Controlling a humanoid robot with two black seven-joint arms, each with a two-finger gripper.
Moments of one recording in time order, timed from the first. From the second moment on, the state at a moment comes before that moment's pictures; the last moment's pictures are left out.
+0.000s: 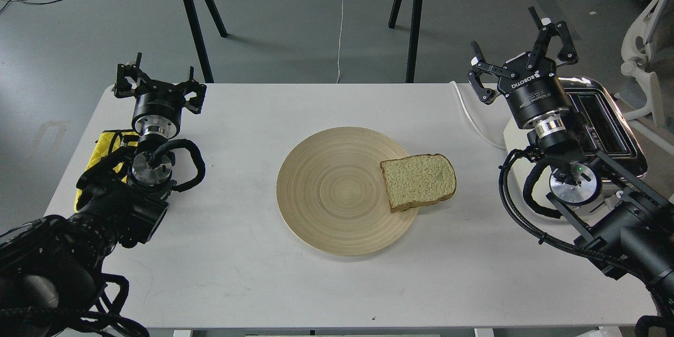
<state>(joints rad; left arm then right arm) -0.82 0.07 -0.58 -0.23 -0.67 -0.49 -0.40 0.55 -0.35 0.89 1.02 0.05 0.41 0.42</state>
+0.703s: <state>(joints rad) -0.82 0.07 -0.58 -0.23 -0.67 -0.49 -0.40 0.55 -0.49 0.80 1.08 -0.39 0.00 0.41</state>
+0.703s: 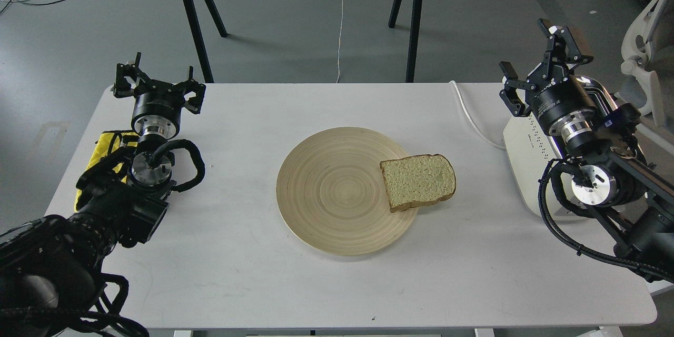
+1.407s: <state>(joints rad) -0.82 0.07 -0.58 -0.23 -0.67 -0.49 -0.40 0.54 -0.54 0.41 1.15 -0.68 -0.38 0.34</state>
